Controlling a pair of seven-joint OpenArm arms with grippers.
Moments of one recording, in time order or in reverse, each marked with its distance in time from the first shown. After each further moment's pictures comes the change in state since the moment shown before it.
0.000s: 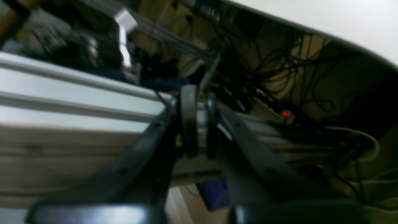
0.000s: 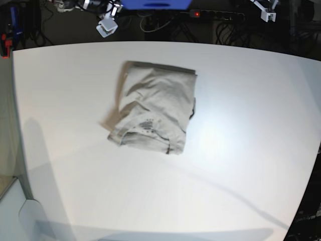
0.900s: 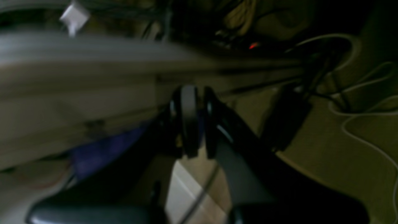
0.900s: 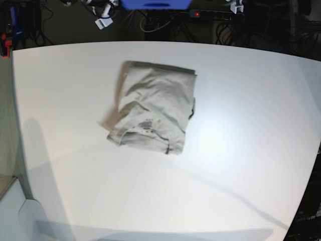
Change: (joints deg) left arm -20.2 -1.7 0.5 -49.2 21.9 10.6 -24.2; right arm 10.9 -8.1 -0.9 -38.3 -3.3 0.5 4.3
